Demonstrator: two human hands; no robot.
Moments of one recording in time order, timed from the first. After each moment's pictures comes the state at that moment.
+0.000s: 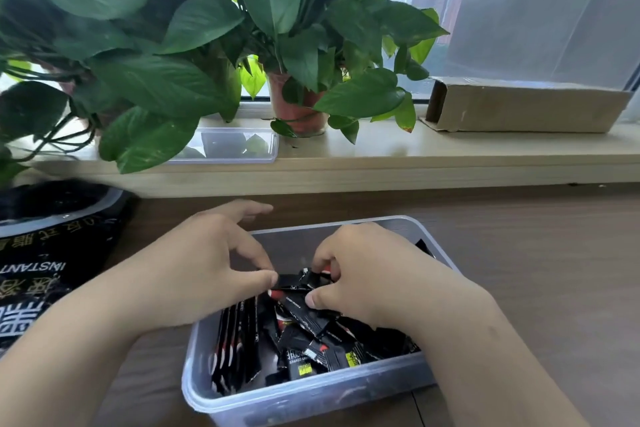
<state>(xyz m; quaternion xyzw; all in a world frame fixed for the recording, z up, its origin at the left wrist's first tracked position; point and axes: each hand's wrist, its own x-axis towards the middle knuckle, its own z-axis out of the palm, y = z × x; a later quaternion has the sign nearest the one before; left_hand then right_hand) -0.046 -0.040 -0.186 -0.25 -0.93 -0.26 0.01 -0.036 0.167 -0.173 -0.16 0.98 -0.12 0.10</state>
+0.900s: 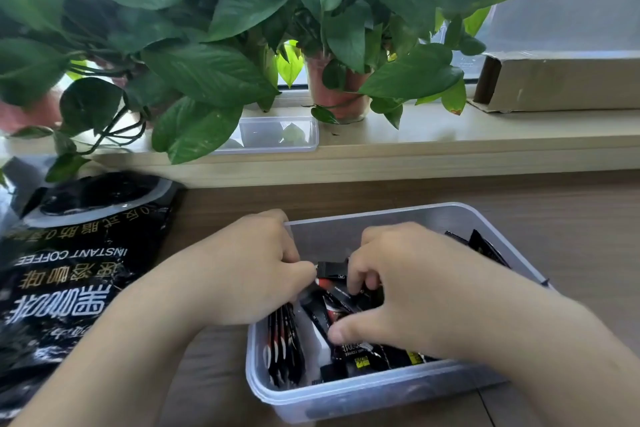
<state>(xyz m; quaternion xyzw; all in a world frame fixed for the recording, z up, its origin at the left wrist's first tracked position) -0.041 -0.040 -0.180 -0.14 -0.97 -0.20 -0.06 -0.021 0.154 -0.171 -0.24 0.96 -0.09 0.05</state>
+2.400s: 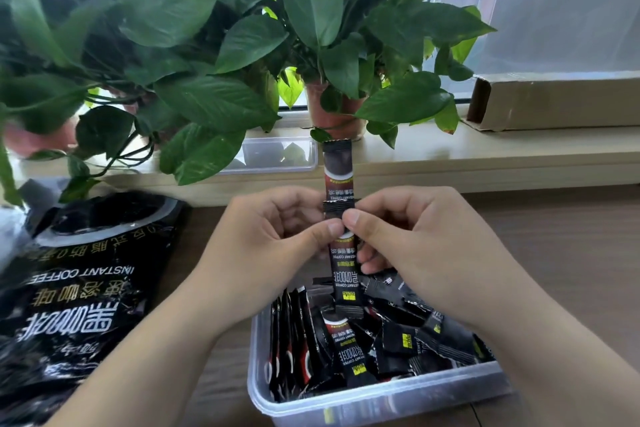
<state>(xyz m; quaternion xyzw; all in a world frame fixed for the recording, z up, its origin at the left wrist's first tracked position) -0.040 -0.018 -0.179 -0.20 -0.72 -0.66 0.09 -0.029 0.159 -0.161 -0.12 0.80 -0.58 -0.05</state>
